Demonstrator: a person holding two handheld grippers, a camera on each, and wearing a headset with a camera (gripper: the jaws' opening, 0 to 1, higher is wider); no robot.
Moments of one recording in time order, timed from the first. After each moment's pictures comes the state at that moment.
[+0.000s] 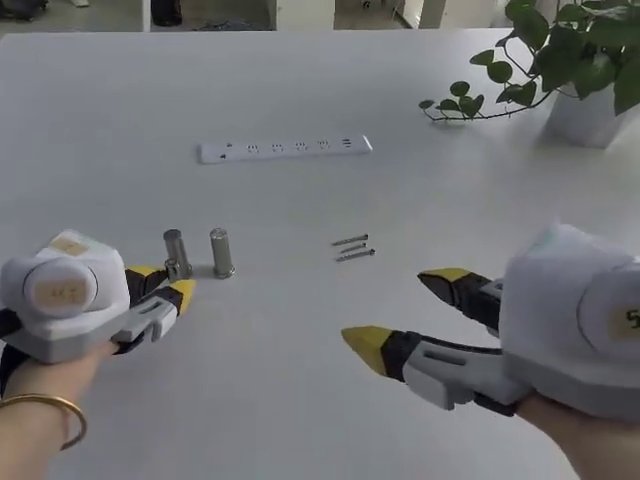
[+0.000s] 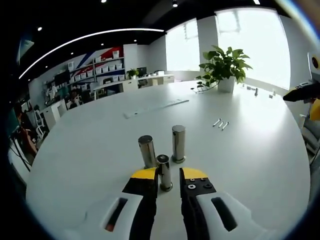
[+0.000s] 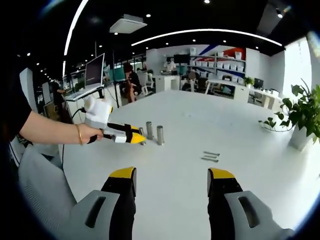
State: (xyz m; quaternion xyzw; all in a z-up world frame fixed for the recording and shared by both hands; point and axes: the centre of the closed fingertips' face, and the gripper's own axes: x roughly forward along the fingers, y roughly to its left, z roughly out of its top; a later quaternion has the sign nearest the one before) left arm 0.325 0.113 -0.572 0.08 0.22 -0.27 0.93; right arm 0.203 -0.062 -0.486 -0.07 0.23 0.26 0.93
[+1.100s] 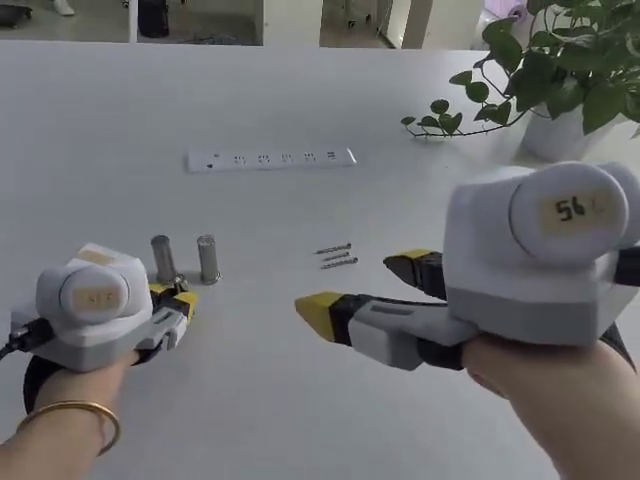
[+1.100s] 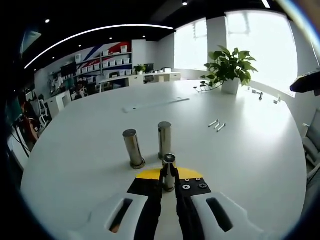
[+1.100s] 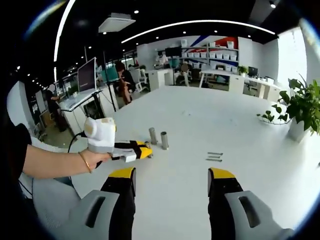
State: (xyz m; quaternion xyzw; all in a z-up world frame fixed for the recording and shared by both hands) left arm 0.305 0.092 -0.575 0.05 0.24 -0.25 0.94; right arm 0.202 -0.041 -0.457 -0.04 0.27 0.24 0.93
